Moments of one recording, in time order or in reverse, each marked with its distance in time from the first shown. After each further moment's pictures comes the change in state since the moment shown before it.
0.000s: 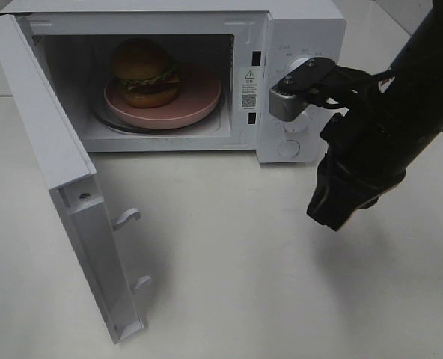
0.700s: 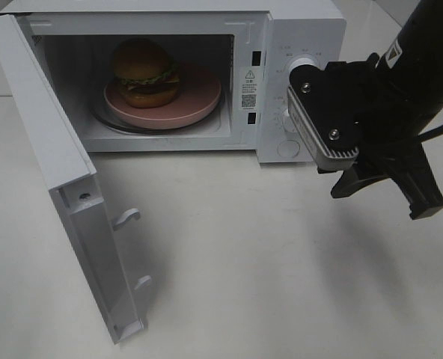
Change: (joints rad) left arm 0.000 0.000 0.000 0.000 0.000 0.000; right arm 0.009 0.000 -0.066 -0.195 -0.003 -0.757
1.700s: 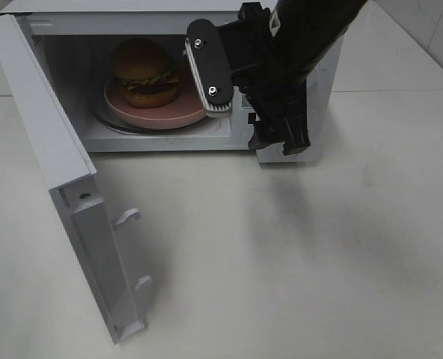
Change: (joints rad) left arm 0.000 0.000 0.000 0.000 0.000 0.000; right arm 0.144 0.253 -0.290 -0.232 -0.205 0.249
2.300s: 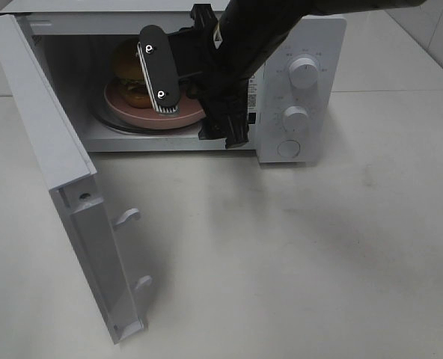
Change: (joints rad) left arm 0.000 0.000 0.000 0.000 0.000 0.000; right arm 0.031 0.187 -0.142 -0.021 -0.179 0.015
